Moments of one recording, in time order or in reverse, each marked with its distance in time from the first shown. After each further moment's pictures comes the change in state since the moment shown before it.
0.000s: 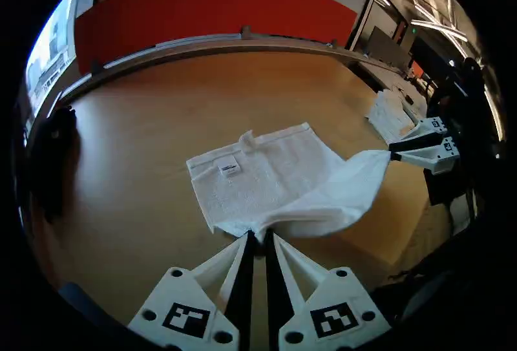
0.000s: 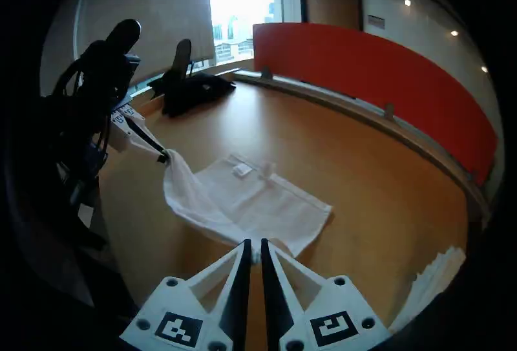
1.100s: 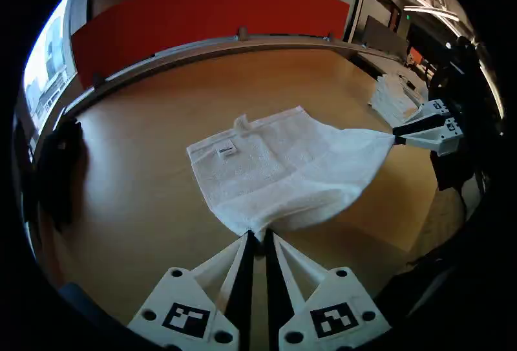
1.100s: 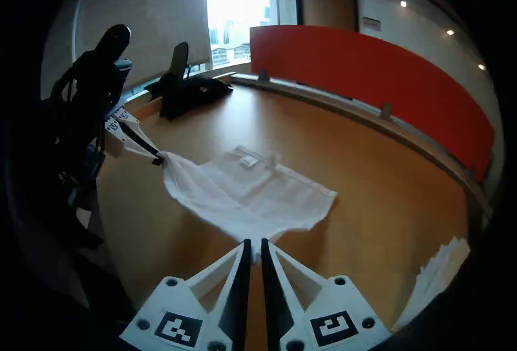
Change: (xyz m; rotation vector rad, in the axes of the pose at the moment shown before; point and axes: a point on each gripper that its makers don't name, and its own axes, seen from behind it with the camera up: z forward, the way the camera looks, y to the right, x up) left arm -0.021 -0.004 -0.009 0.049 0.012 0.086; right arm -0.010 -0.009 -0.005 -0.019 0.029 0.015
